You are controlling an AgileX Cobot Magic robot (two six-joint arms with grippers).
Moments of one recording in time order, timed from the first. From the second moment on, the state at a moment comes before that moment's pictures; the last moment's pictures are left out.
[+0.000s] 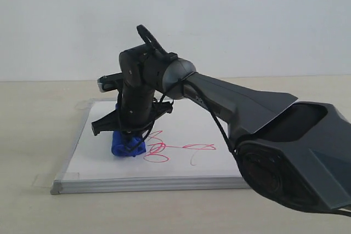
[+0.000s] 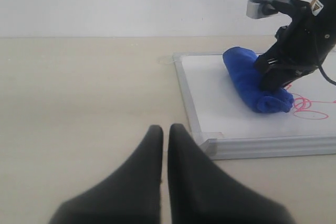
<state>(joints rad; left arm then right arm) 0.09 0.00 0.00 -0.05 0.32 0.04 0.72 2.65 -2.47 0.02 1.14 0.19</state>
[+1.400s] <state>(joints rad) 0.09 0.00 0.00 -0.05 0.32 0.04 0.80 2.38 -1.93 -0.11 0.99 0.27</state>
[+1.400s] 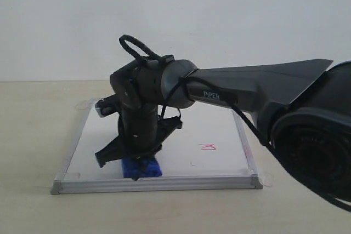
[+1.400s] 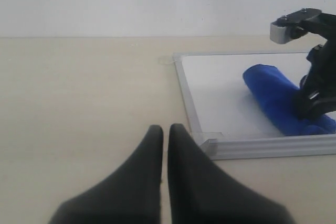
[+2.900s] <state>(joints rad) 0.09 0.00 0.00 -0.05 0.32 0.04 0.62 2.40 -1.92 -0.24 0.68 0.51</state>
